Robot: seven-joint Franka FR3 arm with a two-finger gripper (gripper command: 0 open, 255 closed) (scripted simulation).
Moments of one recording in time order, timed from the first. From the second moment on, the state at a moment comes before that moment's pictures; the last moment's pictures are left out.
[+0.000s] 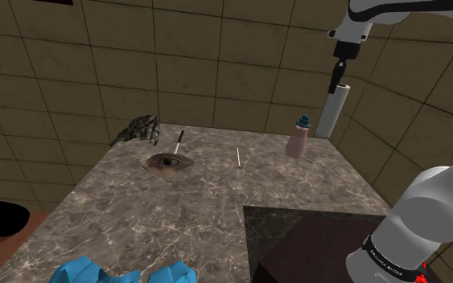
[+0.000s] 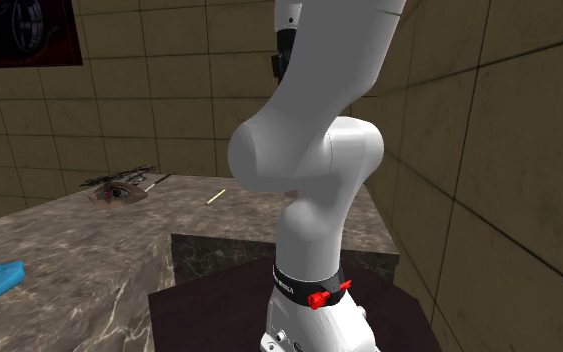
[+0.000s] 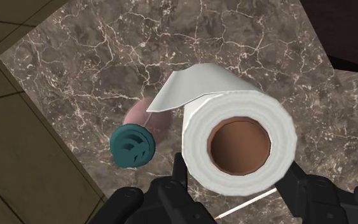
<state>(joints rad) -0.09 -0.40 -0.31 -1.98 -0.15 1.61 -0.69</state>
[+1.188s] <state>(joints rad) -0.06 -0.30 -0.27 -1.73 -0.11 1.44 -0.65</state>
